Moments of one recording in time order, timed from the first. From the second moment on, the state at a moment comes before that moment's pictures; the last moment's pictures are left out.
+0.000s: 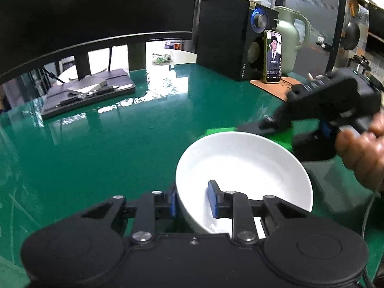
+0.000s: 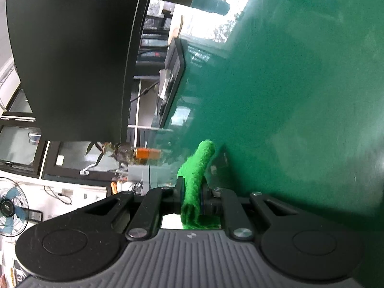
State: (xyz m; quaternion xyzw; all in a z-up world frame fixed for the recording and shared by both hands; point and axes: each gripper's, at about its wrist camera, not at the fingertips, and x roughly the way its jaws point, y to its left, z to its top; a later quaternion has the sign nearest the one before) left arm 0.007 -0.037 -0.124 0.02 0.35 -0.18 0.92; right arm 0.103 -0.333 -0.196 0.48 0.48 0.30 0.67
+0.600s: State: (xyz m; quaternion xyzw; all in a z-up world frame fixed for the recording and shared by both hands) left arm 0.009 -0.043 -0.127 0.03 0.35 -0.20 0.92; right arm 0.104 -0.330 -0.192 0.50 0.48 0.30 0.66
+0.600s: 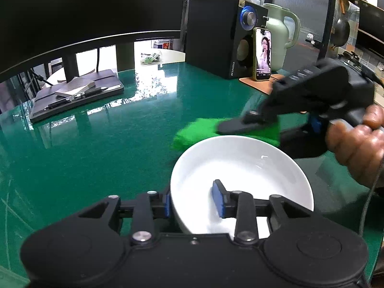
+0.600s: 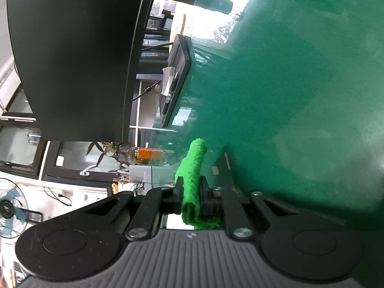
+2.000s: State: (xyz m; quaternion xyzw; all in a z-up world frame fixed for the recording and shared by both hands) left arm 0.016 -0.054 -0.127 0.06 0.34 -0.20 0.92; right arm 0.117 -0.316 -0.178 0.46 0.46 0.32 0.69
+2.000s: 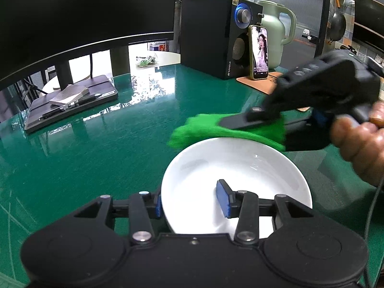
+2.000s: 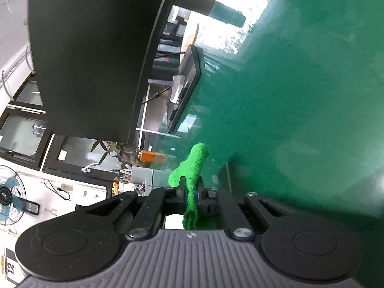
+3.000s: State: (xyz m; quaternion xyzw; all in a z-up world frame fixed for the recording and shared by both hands) left arm 0.028 -0.049 -0.130 0.04 0.35 -0.24 0.90; right arm 0.080 -0.357 -0.191 0.48 0.49 0.30 0.66
